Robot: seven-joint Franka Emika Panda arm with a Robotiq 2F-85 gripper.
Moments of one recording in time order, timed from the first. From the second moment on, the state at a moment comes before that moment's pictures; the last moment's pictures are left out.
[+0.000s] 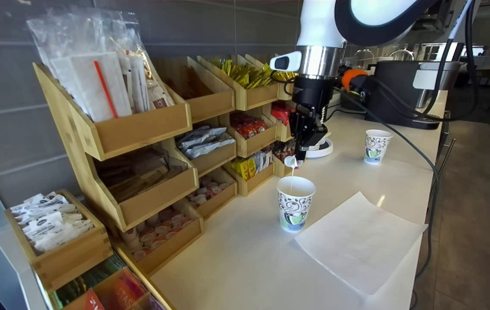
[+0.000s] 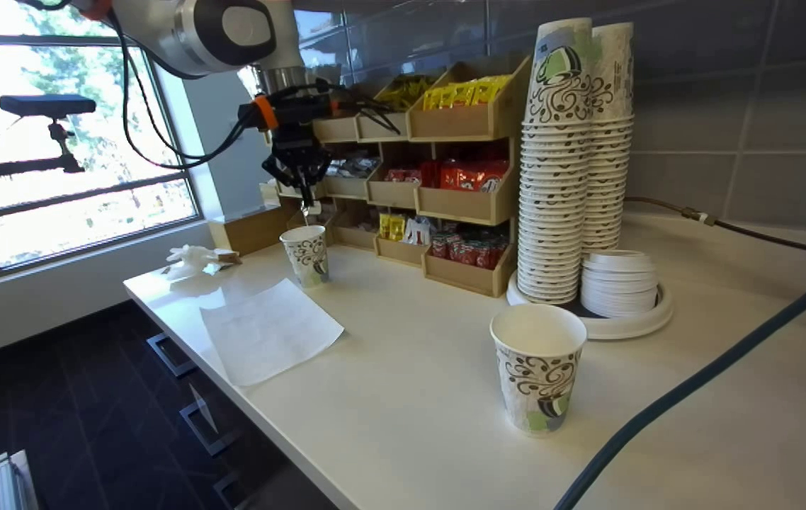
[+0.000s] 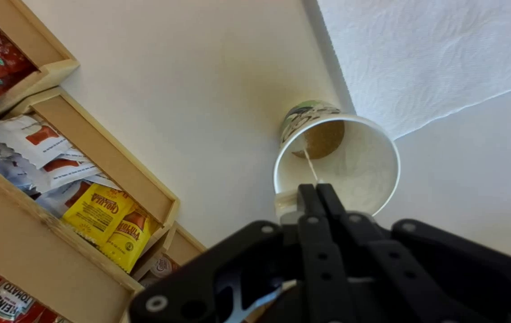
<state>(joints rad) 0.03 0.09 0.09 -1.95 0.02 2.12 -0.77</state>
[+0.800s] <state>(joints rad) 0.05 0.07 0.10 -1.96 0.01 2.12 -0.79</state>
